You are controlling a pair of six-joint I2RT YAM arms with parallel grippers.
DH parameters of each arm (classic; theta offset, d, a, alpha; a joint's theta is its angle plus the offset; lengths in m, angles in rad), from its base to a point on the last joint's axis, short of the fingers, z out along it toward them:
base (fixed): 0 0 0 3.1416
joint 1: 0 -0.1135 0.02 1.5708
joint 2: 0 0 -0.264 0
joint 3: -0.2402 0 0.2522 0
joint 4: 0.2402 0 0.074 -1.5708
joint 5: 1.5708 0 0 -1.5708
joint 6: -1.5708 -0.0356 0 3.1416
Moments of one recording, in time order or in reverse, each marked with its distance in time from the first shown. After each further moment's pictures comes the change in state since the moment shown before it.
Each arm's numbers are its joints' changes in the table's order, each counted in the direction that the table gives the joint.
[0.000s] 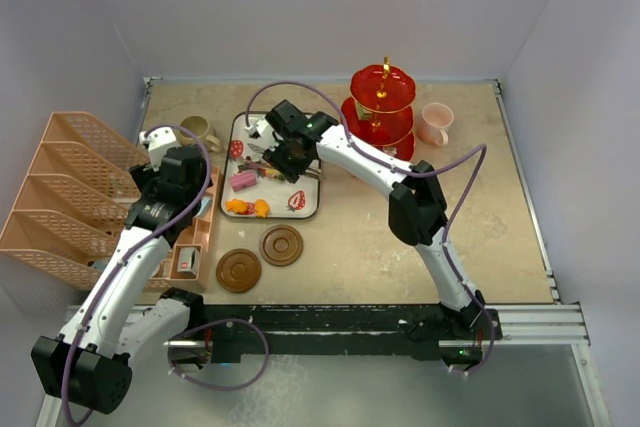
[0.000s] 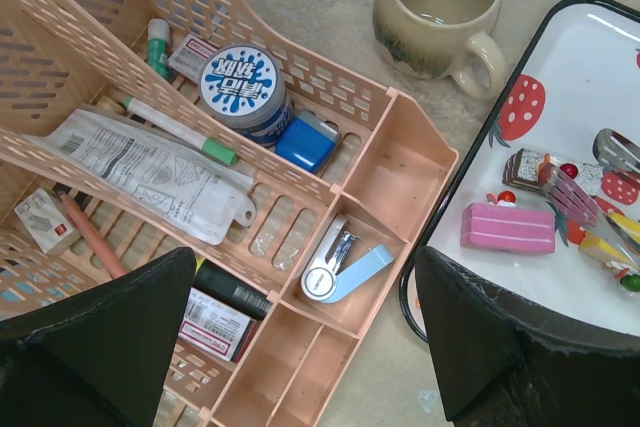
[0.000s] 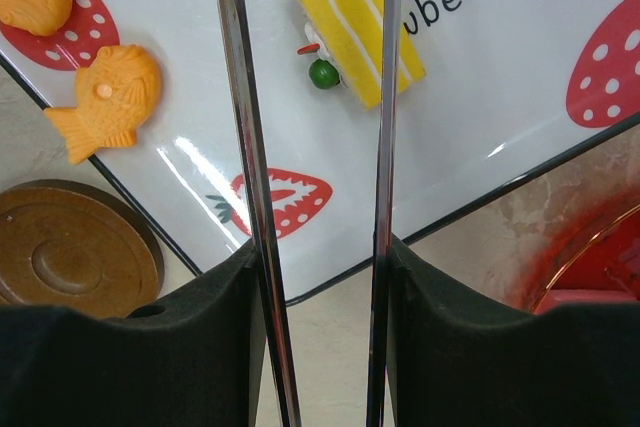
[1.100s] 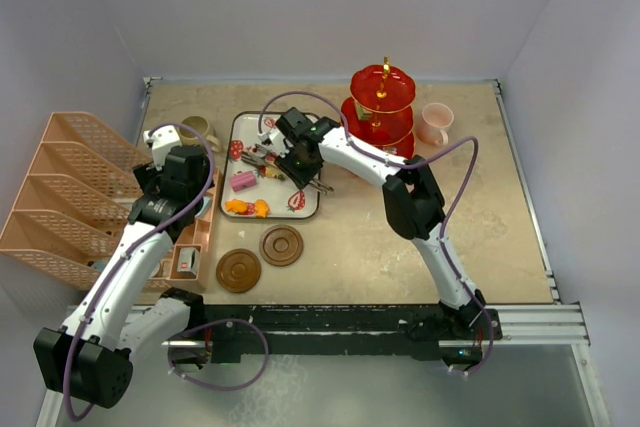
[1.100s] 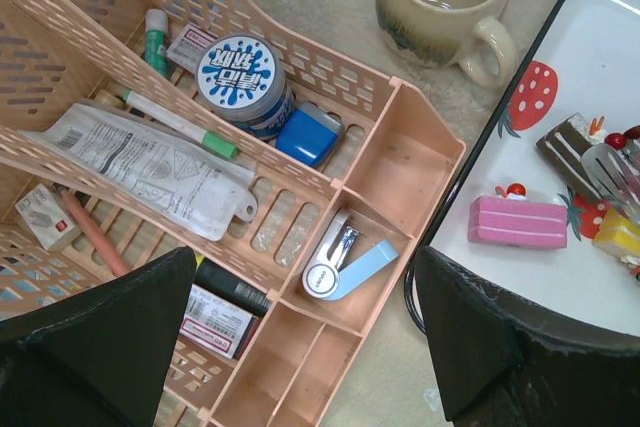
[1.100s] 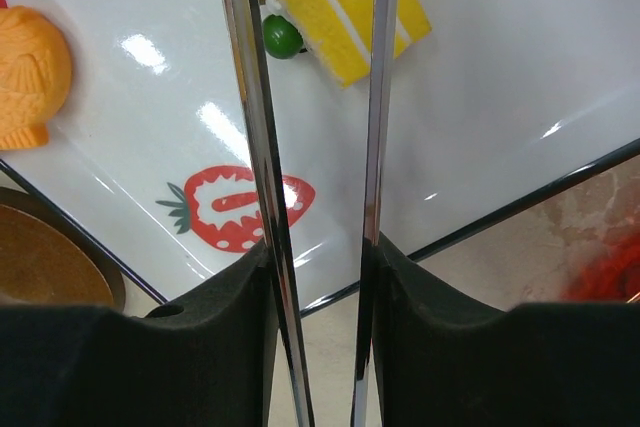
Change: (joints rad) left arm 0.000 0.033 0.000 0.003 0.000 0.000; right arm 0.048 0.053 0.083 -0.028 -0.049 -0.027
